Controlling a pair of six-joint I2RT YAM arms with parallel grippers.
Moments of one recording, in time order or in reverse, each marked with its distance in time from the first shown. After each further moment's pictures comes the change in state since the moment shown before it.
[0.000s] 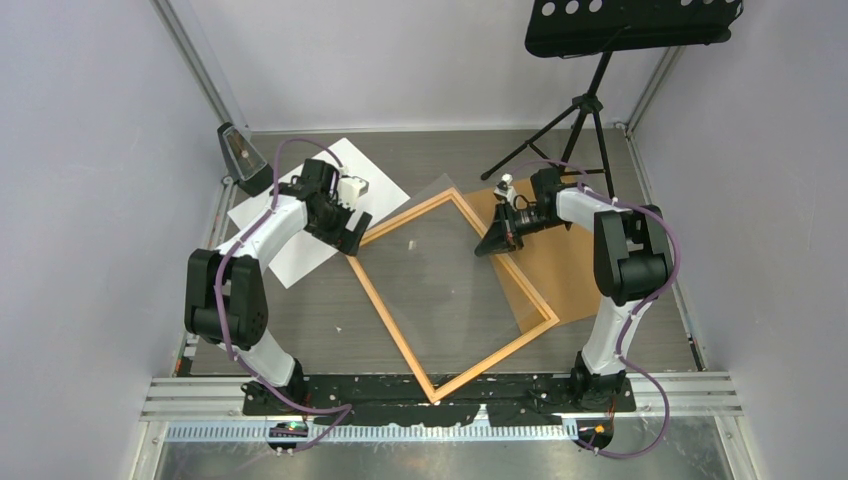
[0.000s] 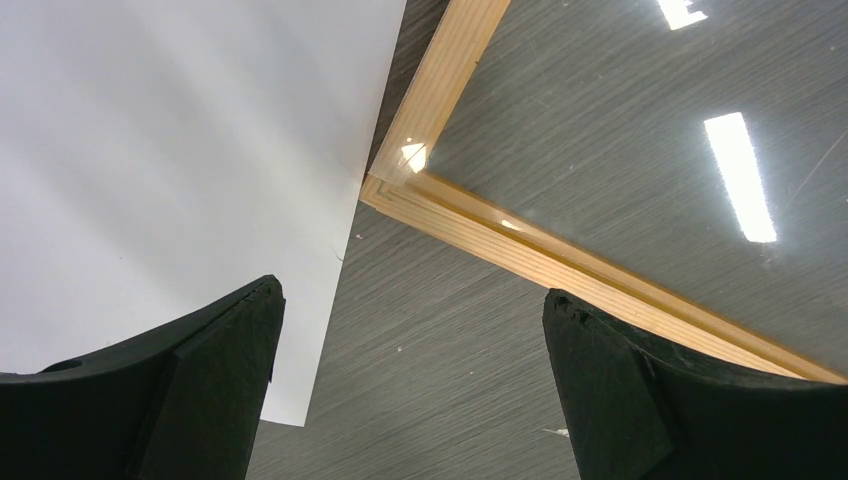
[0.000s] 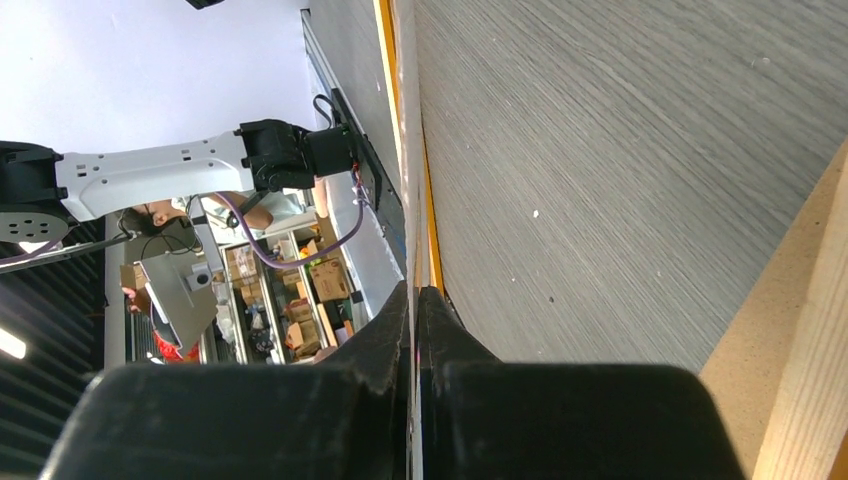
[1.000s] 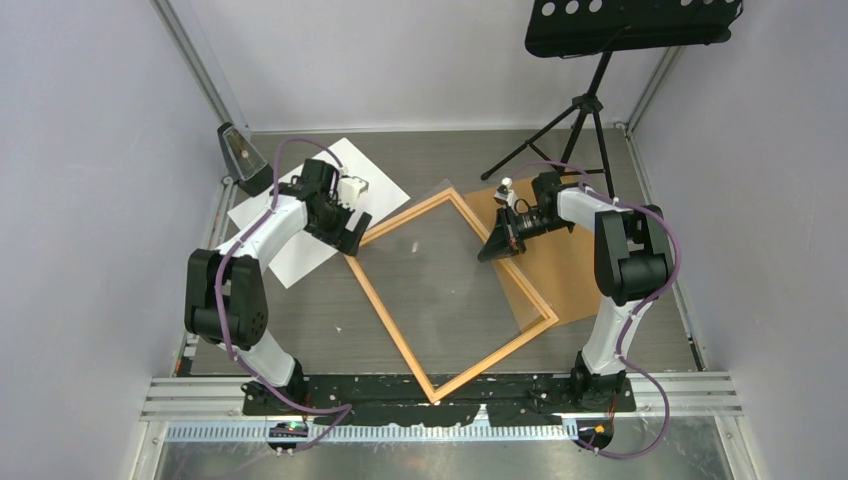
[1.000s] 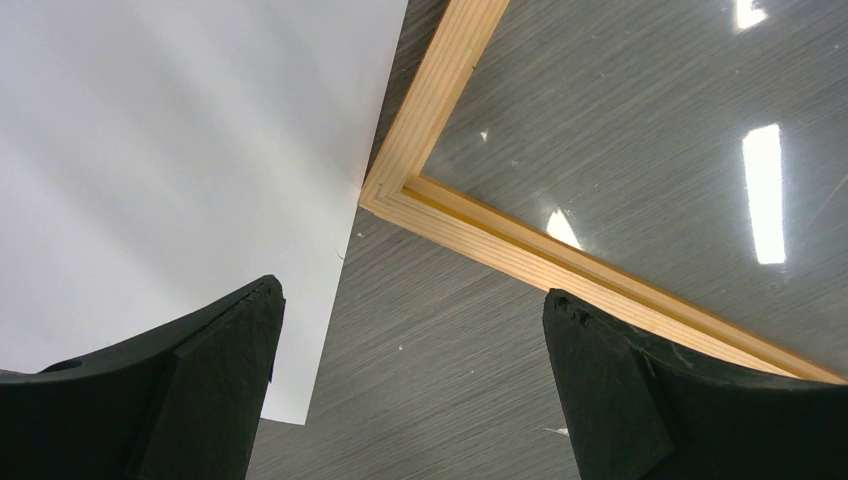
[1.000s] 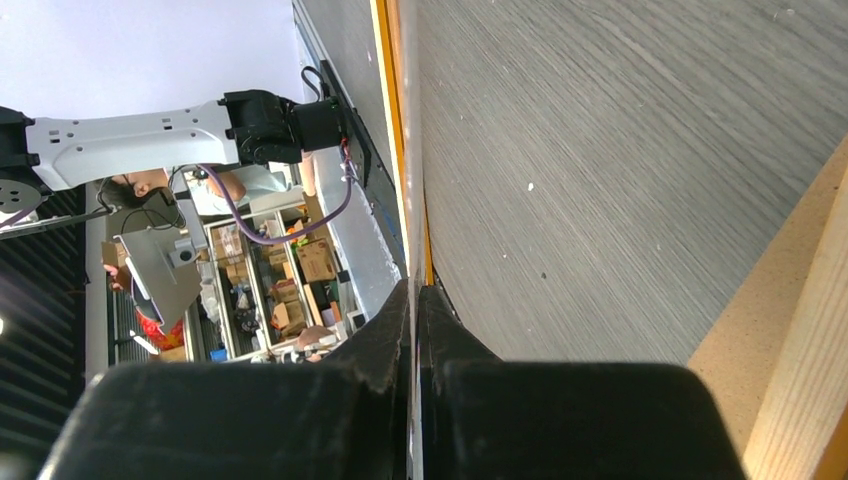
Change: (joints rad) left arm 0.000 0.000 0.000 -0.002 -0.004 0.000; right arm -0.006 0.000 0.000 -0.101 0.000 -0.138
